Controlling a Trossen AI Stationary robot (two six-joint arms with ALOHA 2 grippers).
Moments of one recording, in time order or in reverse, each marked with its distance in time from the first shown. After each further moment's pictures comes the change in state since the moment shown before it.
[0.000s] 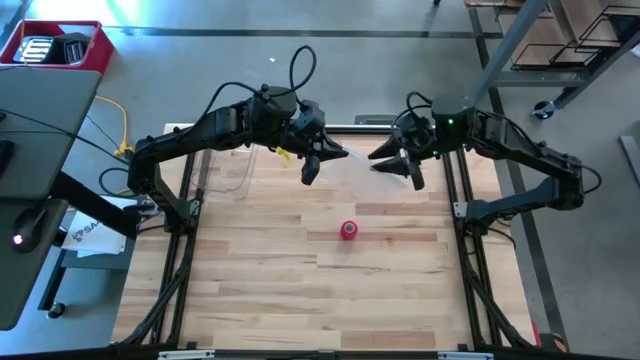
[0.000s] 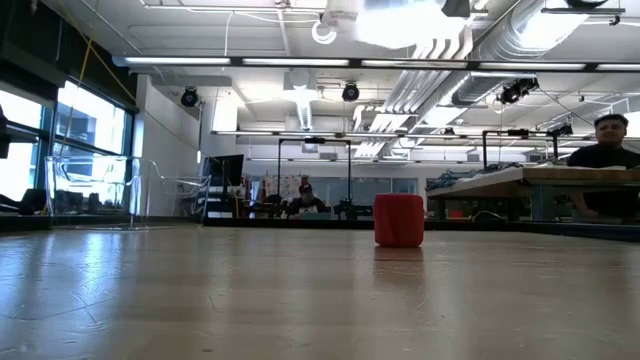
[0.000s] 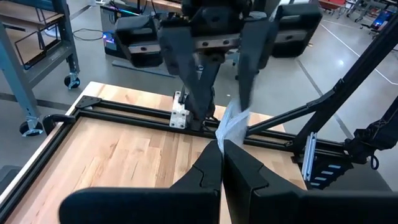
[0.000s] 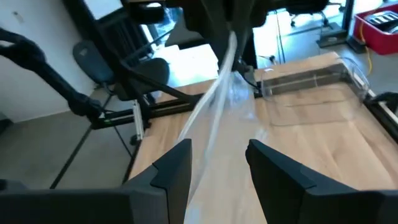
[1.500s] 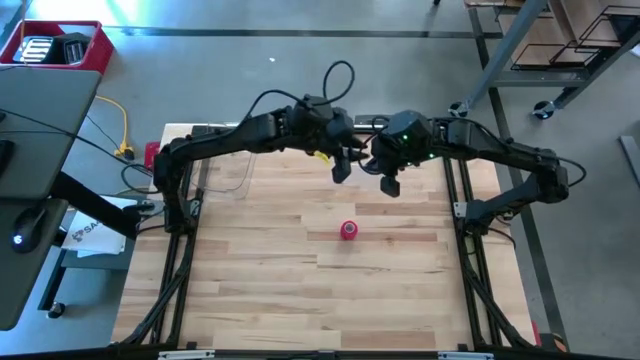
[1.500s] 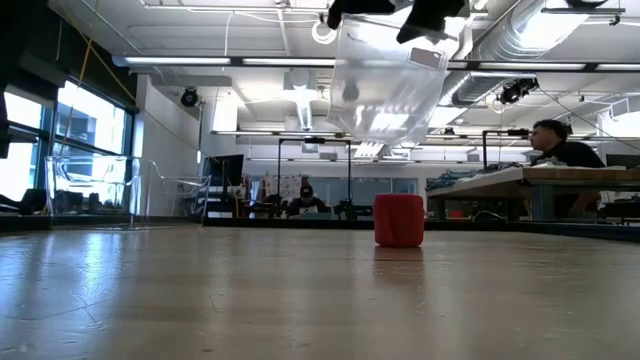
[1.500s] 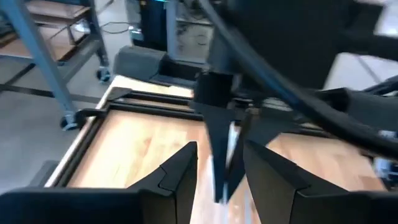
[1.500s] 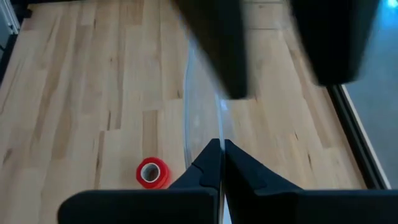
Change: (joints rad) left arm 0.037 0.182 0.000 0.112 -0.076 0.118; right arm 0.040 0.155 -0.001 -0.263 0.317 -0.244
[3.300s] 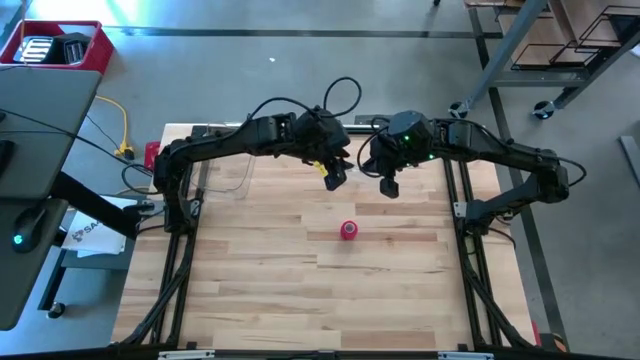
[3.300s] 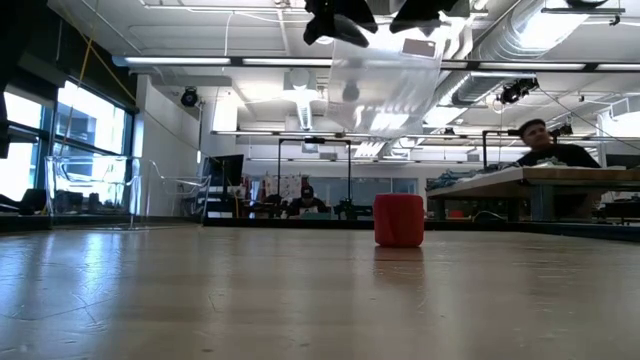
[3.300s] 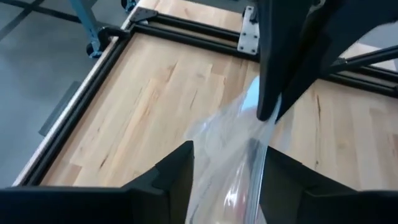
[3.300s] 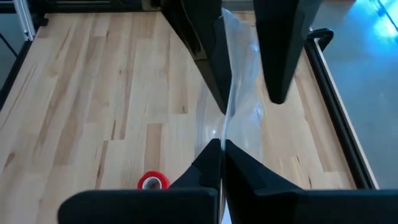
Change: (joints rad) left arm -0.026 0.007 0.014 -0.275 -0.138 -0.082; right arm 0.014 -0.003 0.000 0.060 -0.013 -0.046
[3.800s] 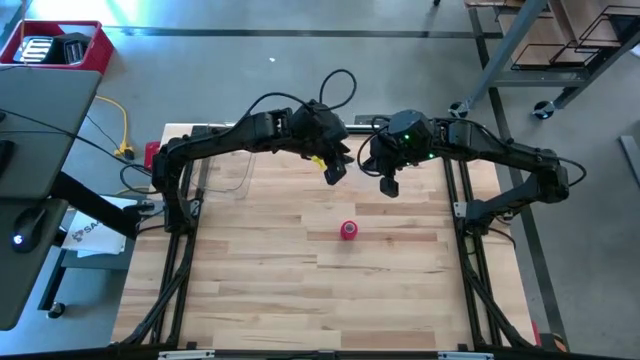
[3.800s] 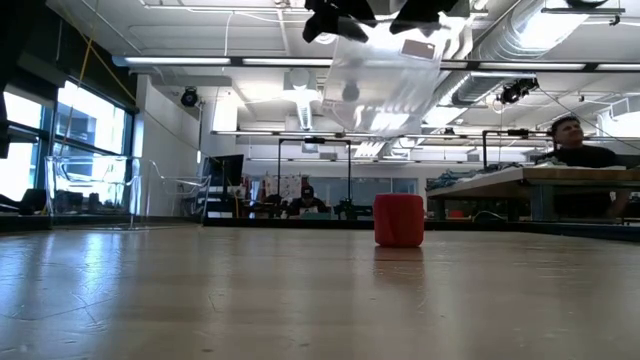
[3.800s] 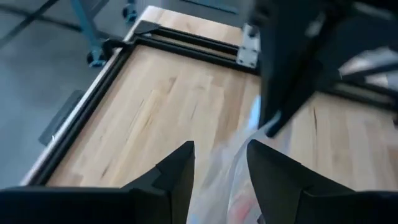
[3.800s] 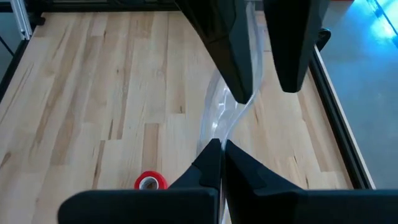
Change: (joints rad) left arm 0.016 -0.016 0.000 0.029 0.022 -0.010; right arm 0.000 0.000 0.000 0.000 0.000 -0.008
